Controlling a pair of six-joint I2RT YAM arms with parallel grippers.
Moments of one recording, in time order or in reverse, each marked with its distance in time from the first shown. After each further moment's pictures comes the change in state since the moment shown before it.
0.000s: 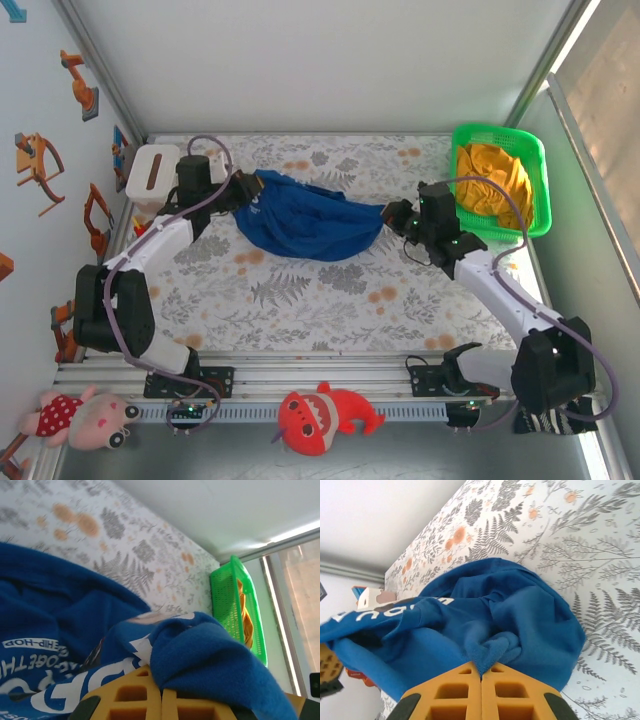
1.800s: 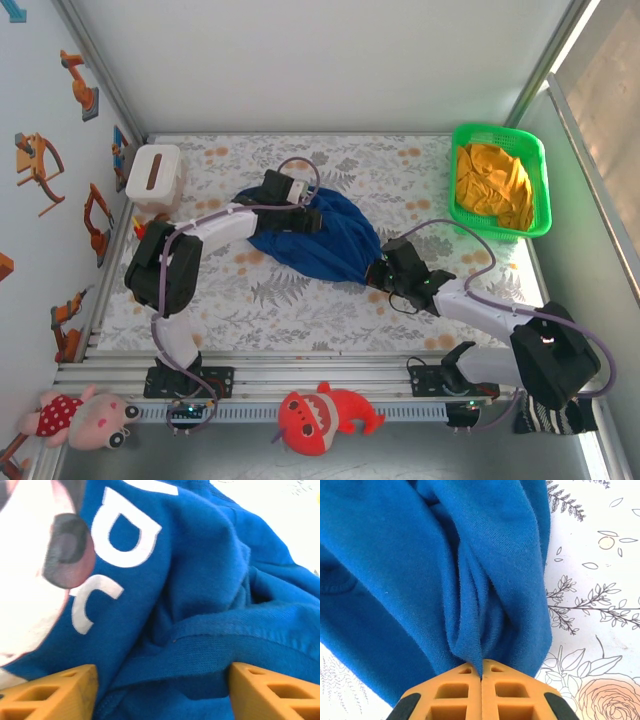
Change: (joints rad) left arm -0.367 0.345 0.240 -0.287 -0.392 0.412; right arm 0.285 0.026 -0.312 0.041 0.172 -0.023
